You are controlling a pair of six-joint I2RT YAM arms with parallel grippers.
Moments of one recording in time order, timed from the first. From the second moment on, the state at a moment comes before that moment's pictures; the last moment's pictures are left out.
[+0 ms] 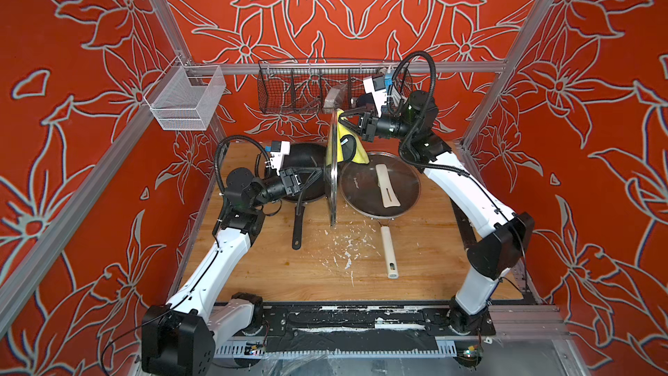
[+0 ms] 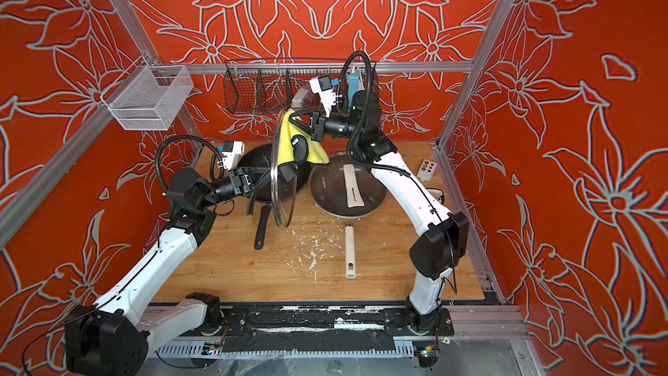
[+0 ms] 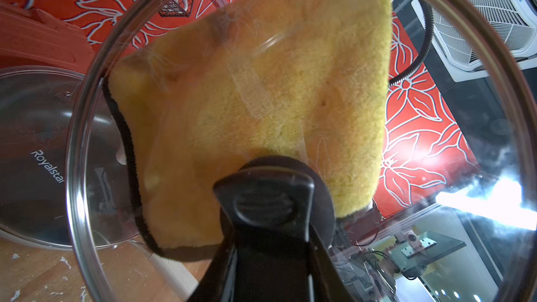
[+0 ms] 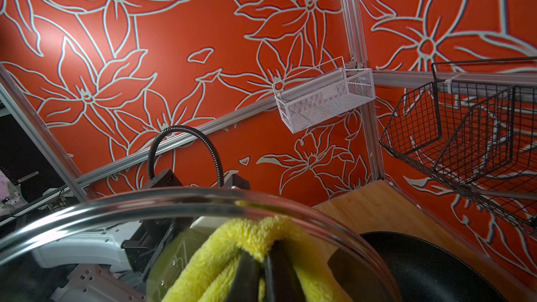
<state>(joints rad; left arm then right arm) -0.13 1.07 0.82 0.48 1.01 -1.18 0.52 1.80 1.89 0.10 -0.93 0.48</state>
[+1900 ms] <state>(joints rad) -0.15 1.00 0.84 0.47 0.95 -1.13 0.64 1.65 1.33 0.23 -0.89 0.45</state>
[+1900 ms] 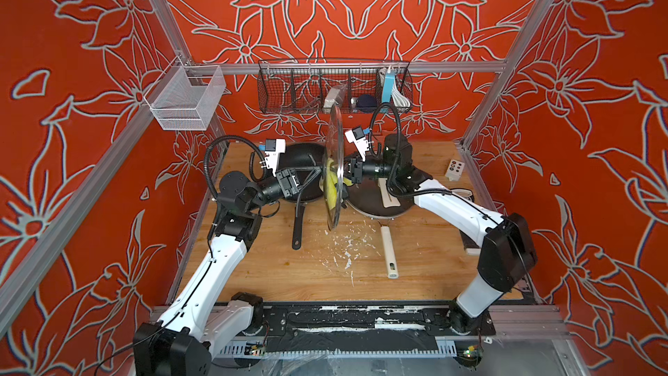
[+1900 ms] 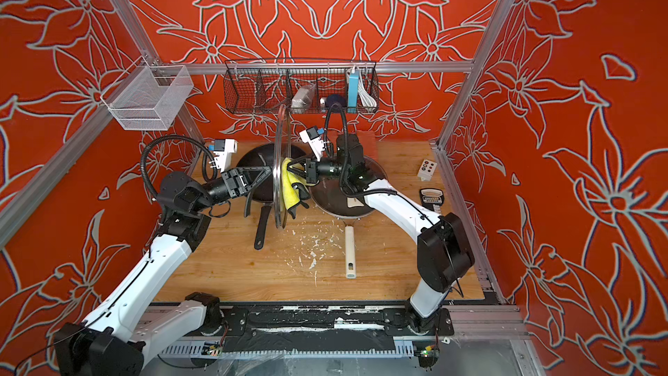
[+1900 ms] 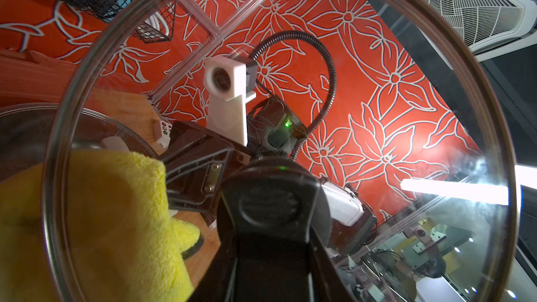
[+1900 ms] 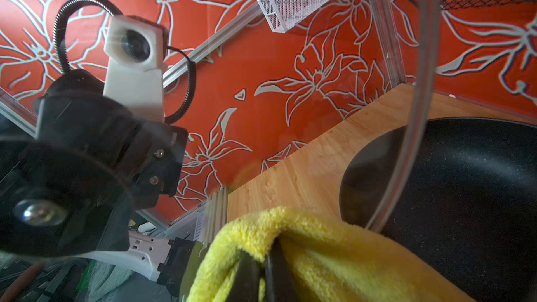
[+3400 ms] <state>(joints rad) -0.14 1.10 0.74 0.53 0.97 -1.11 0.79 1.42 1.55 -0.08 -0.78 0.37</state>
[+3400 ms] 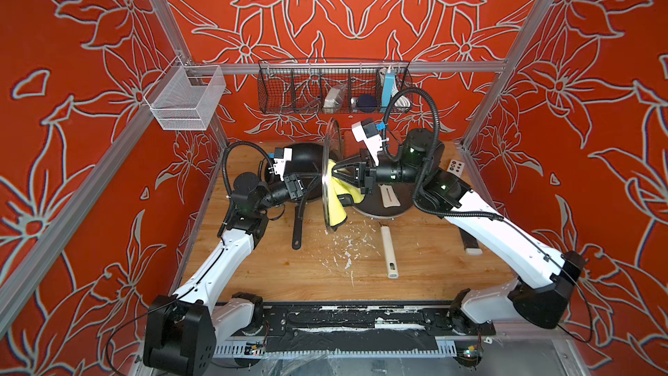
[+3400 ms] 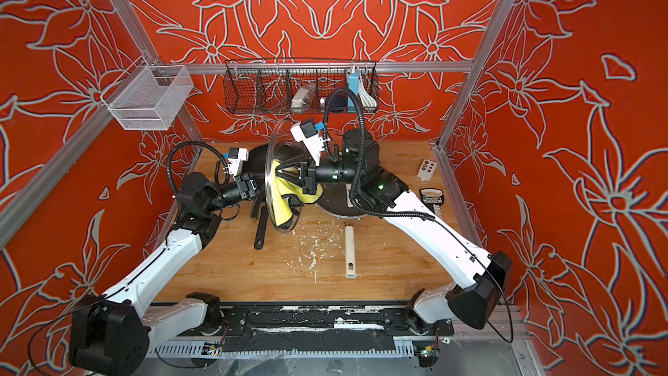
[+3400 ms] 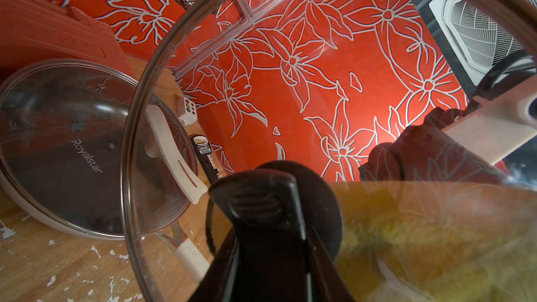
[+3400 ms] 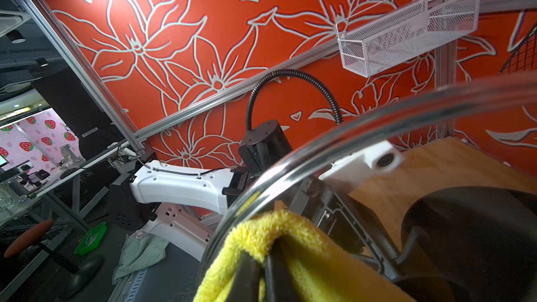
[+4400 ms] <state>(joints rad) -0.14 0.95 0.74 0.39 0.95 -1.09 0.62 1.71 1.81 -0.11 -0.73 0.35</state>
